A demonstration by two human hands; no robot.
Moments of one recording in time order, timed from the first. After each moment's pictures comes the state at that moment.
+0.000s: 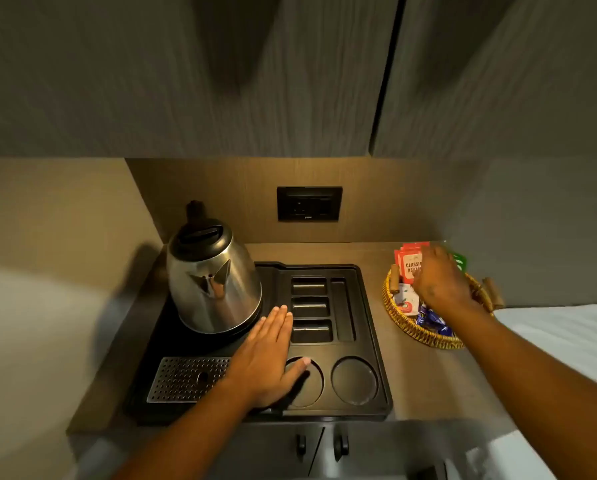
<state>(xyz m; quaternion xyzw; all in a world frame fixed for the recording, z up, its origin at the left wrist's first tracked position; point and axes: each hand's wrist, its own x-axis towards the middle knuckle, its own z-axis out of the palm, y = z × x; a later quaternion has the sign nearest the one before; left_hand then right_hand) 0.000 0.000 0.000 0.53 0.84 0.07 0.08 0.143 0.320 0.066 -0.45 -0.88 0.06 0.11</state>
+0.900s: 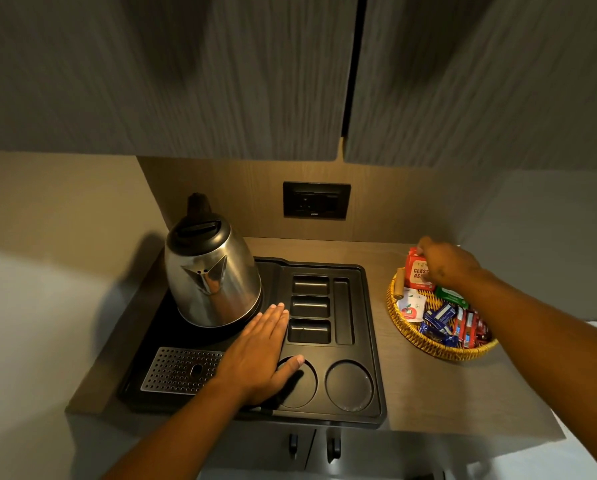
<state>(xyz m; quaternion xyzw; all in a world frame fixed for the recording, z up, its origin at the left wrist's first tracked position) -0.002 -0.002 -0.005 0.52 0.85 0.07 0.05 0.122 0.381 0.075 -0.35 -0.94 0.03 -0.06</state>
